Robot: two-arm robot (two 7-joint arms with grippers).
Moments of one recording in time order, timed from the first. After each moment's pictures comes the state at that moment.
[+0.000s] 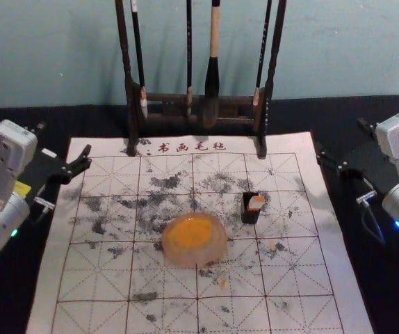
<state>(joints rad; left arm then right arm) -0.20 0.60 0.45 -1.41 -0.25 -0.12 0.03 0.20 0.60 -0.45 -1.41 0.25 -0.12 -0.03</state>
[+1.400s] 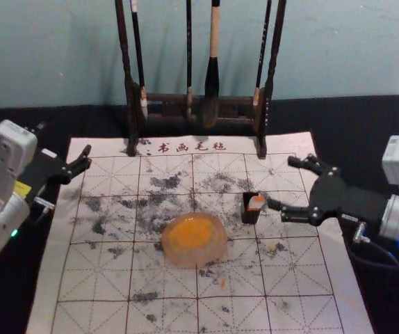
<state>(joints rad) -0.20 0.60 0.45 -1.41 -0.25 -0.12 0.03 0.26 0.68 -0.49 -1.37 0.46 -0.29 0.69</state>
